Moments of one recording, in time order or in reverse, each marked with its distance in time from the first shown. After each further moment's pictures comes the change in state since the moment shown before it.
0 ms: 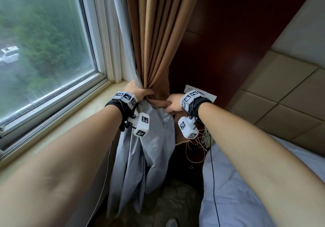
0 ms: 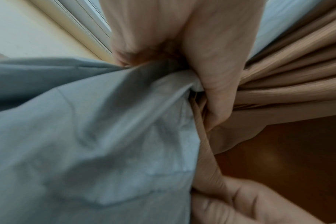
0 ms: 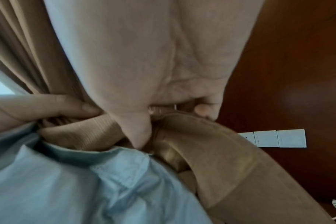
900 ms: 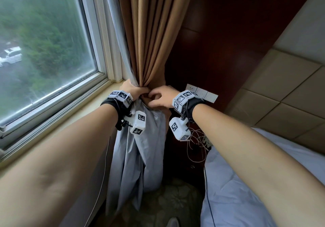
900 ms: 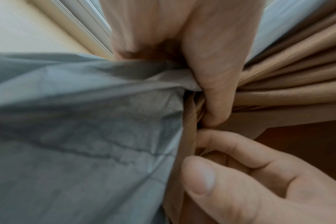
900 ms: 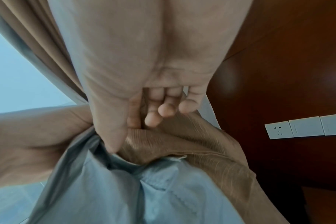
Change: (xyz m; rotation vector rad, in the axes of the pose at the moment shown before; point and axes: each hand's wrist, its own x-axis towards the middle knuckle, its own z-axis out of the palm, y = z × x) left_hand 0.007 -0.006 -0.009 0.017 0.029 -0.003; right_hand -0.002 -0.029 -0.001 0.359 0.256 -0.185
